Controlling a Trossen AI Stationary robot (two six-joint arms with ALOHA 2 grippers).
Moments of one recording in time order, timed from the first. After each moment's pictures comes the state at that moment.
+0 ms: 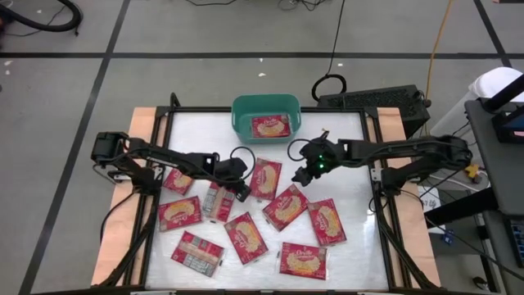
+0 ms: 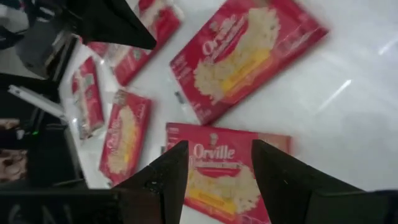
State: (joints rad) left arm 0.00 1.57 0.83 -0.20 0.07 -0.80; right arm -0.14 1.29 0.75 -0.27 -0.25 0.87
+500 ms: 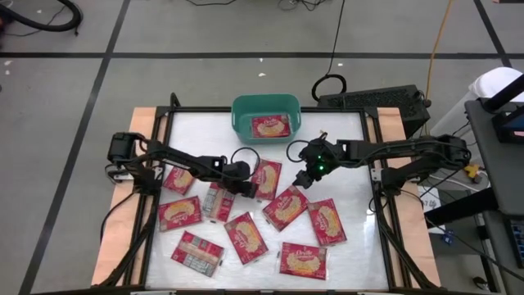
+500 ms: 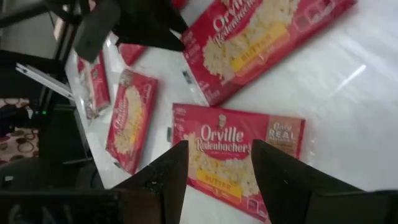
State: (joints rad) left arm 0.02 1.73 0.84 -0.09 0.14 -1.16; right arm -0.14 1.30 0.75 -0.29 -0.34 0.85
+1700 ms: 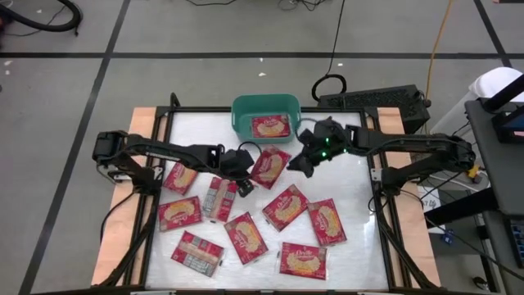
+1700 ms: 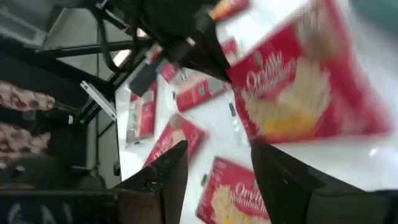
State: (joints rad) left arm 0.03 1.57 1.04 -0.43 -0.05 -0.45; right arm -0.20 1.24 0.96 -0.33 -0.32 0.63
